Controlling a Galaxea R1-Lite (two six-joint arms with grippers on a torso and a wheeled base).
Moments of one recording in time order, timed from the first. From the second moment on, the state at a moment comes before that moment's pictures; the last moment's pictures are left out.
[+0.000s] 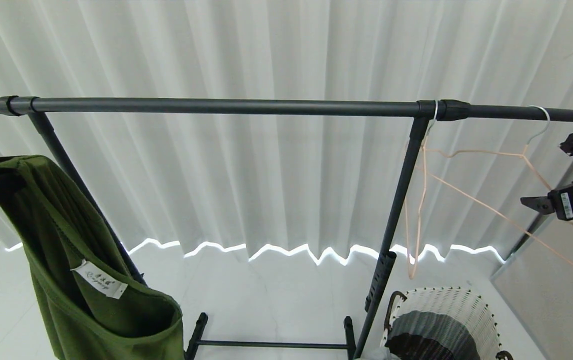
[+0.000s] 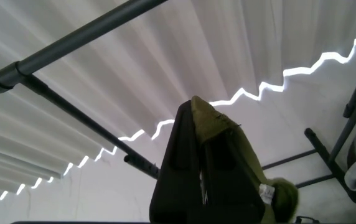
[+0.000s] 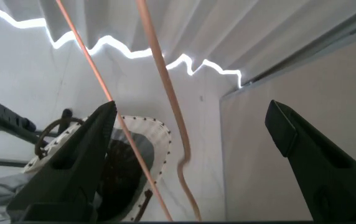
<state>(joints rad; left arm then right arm) -0.78 0.99 -1.04 0.29 0.60 0.32 -0.16 1.60 -1.00 -0.16 0.10 -0.35</state>
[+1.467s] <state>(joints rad) -0.78 0.98 -1.02 0.29 0.58 0.32 -0.15 1.53 -0.89 -0.16 0.33 -0.23</state>
